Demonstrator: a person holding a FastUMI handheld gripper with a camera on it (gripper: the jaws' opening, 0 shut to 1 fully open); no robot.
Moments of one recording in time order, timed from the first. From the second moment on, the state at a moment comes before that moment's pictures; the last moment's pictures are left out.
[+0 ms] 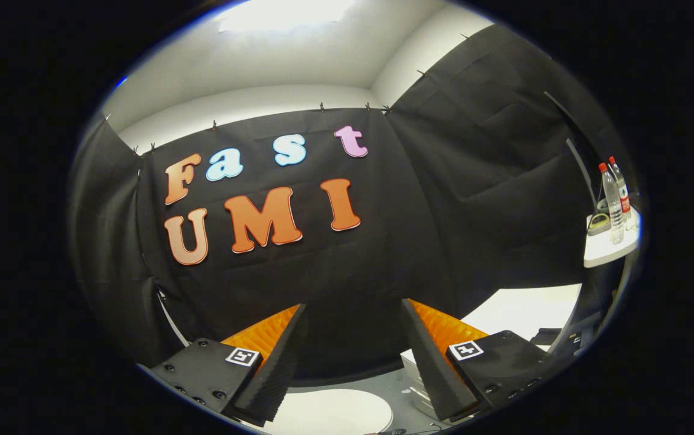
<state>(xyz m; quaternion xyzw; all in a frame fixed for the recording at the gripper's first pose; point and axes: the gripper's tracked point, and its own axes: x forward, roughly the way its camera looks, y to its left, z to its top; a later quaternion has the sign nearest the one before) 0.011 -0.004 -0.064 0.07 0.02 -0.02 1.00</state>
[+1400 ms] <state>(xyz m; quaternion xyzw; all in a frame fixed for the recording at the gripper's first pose) -0.057 -0.089 -0.504 0.22 0.31 -0.16 0.91</state>
